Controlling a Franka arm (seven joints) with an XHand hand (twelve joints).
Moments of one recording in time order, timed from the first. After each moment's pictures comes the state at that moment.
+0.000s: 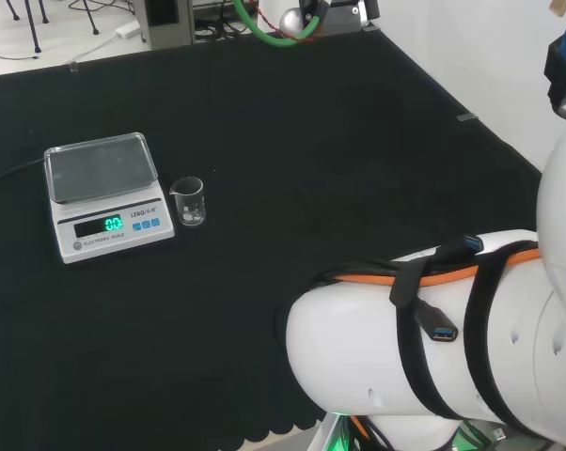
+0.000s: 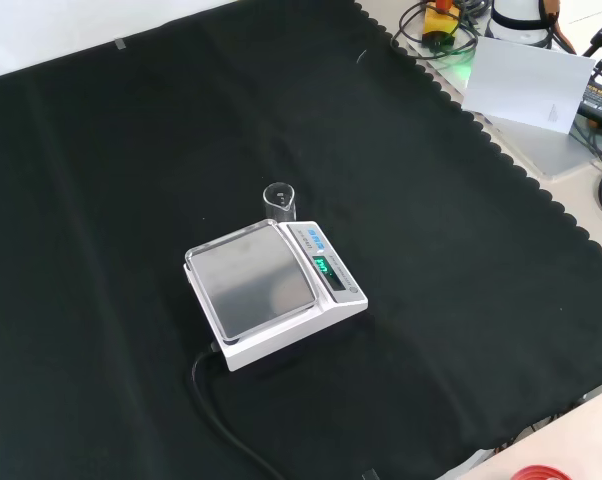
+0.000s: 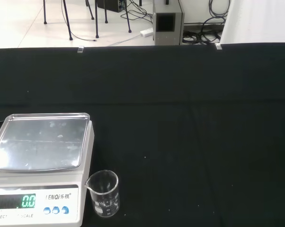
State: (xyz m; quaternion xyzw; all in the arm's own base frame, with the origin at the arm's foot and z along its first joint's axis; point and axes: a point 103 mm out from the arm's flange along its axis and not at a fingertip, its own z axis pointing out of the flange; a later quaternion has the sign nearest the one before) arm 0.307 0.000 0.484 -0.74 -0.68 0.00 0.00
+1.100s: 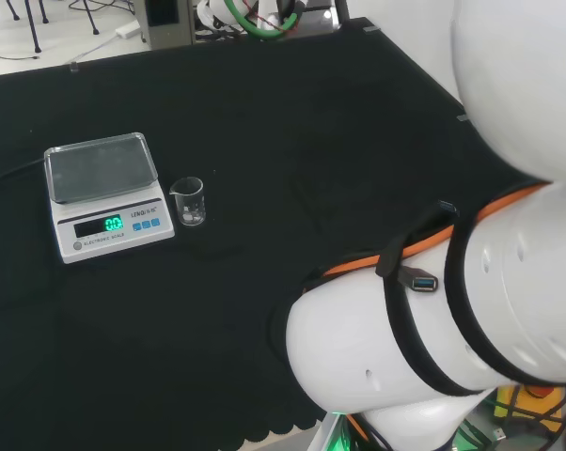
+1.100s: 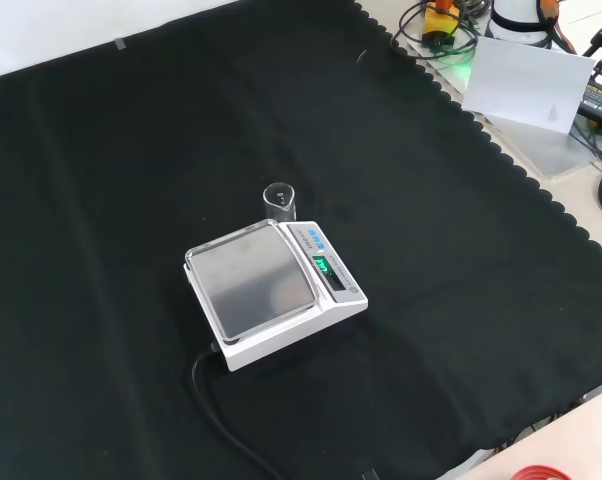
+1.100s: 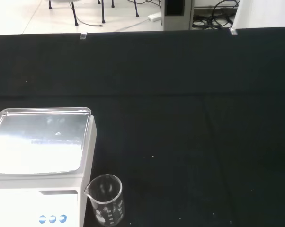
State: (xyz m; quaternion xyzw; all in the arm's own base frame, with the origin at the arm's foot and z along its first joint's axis) arm 0.374 -0.002 0.448 -0.73 -0.68 0.01 0.03
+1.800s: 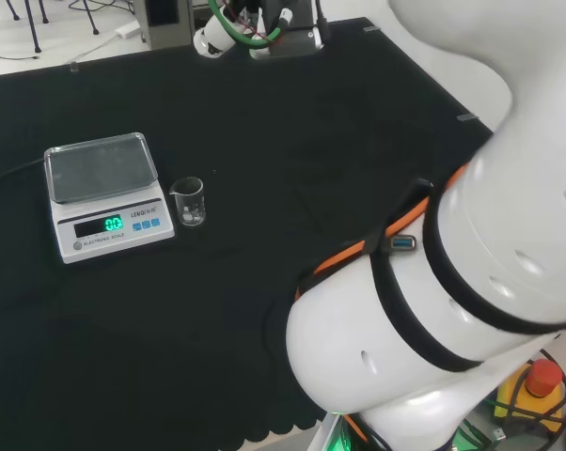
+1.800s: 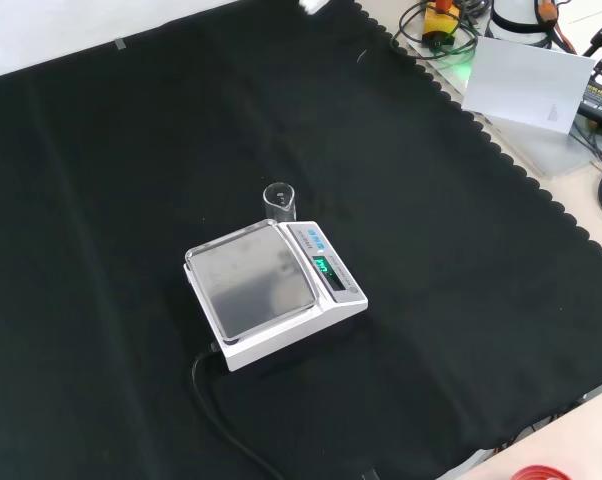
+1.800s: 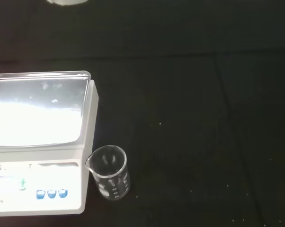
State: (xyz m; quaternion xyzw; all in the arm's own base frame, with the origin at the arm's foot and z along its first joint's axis) arm 0.414 -0.002 0.395 -0.72 -0.68 0.05 0.08
